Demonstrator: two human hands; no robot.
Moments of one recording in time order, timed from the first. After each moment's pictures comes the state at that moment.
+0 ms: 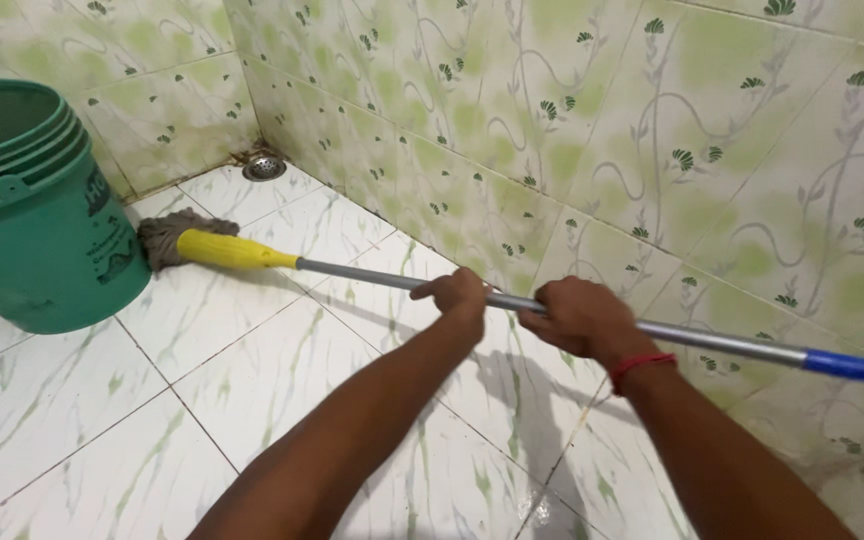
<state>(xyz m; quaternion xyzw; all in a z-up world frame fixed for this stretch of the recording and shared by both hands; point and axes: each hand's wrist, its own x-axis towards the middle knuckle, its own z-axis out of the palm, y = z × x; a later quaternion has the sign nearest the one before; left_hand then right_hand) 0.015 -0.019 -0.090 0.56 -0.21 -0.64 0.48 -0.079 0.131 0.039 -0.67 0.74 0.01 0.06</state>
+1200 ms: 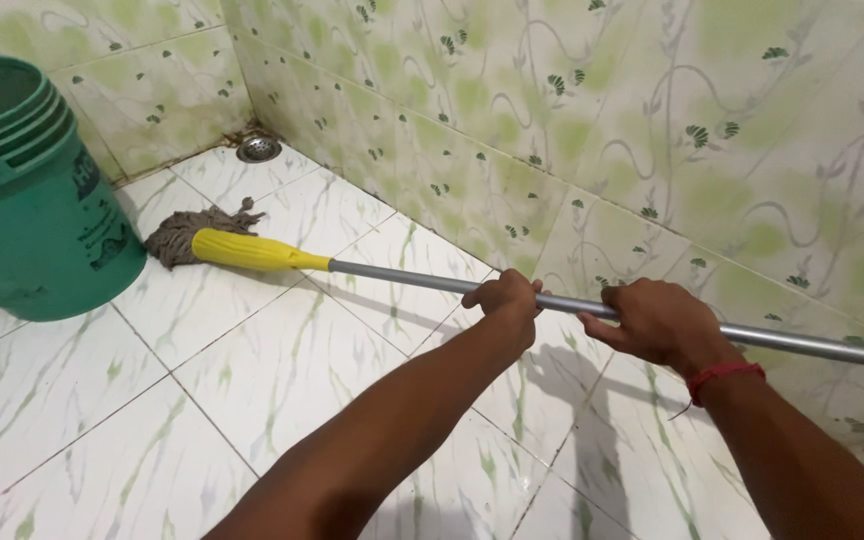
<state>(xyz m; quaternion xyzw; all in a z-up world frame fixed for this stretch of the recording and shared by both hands) -0.012 0.047 -0.059 0.48 -0.10 -0.74 0.46 -0.132 0.173 0.034 -0.65 0.76 0.07 0.01</state>
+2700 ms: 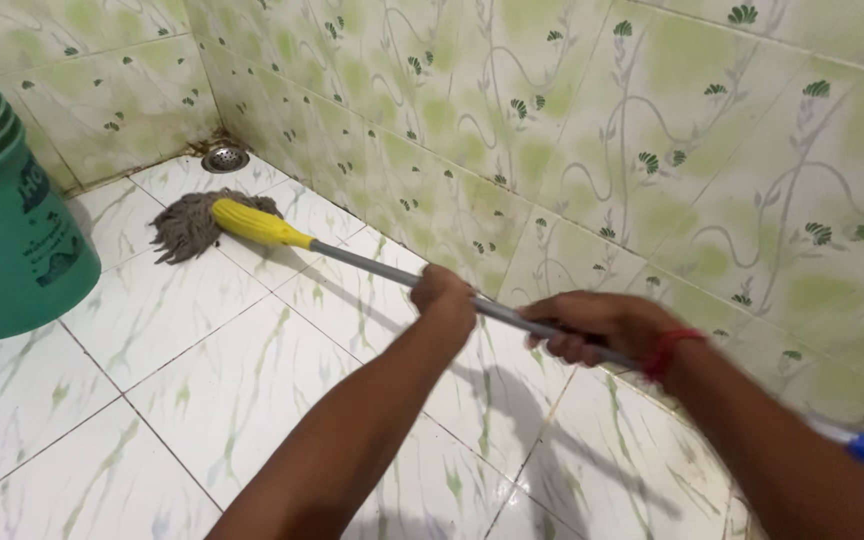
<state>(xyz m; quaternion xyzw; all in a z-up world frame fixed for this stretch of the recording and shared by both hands) 0.005 -0.019 -0.070 0.55 -0.05 -0.68 0.49 -0.106 0.150 0.076 -0.33 0.73 -0.15 0.58</state>
